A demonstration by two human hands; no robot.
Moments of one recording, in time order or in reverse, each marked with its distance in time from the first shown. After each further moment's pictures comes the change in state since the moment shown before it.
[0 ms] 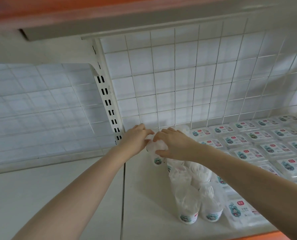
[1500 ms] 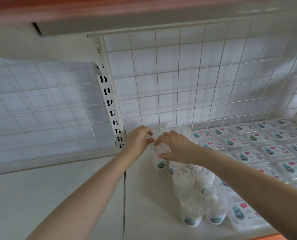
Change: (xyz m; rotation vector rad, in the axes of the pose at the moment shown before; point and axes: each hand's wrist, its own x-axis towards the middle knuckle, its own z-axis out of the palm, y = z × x) left_hand 0.004 -0.002 0.018 -0.392 0.167 -0.141; right_hand -0.001 -0.002 0.004 0.076 -0.064 0.073
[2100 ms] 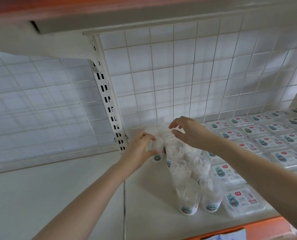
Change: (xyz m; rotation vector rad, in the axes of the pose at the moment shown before) left_hand -0.049 0.009 0.004 0.028 -0.076 0.096; right_hand -0.025 0.020 -0.032 0.045 0.179 0.148
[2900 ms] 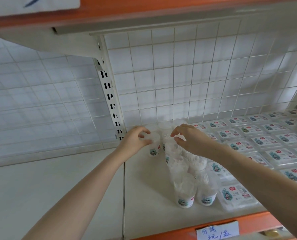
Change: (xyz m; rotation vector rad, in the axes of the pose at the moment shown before) left_hand 0.009 -0.004 -0.016 -0.281 0.030 -0.178; right_hand -0.024 -0.001 0.010 -0.054 -0.051 0.031
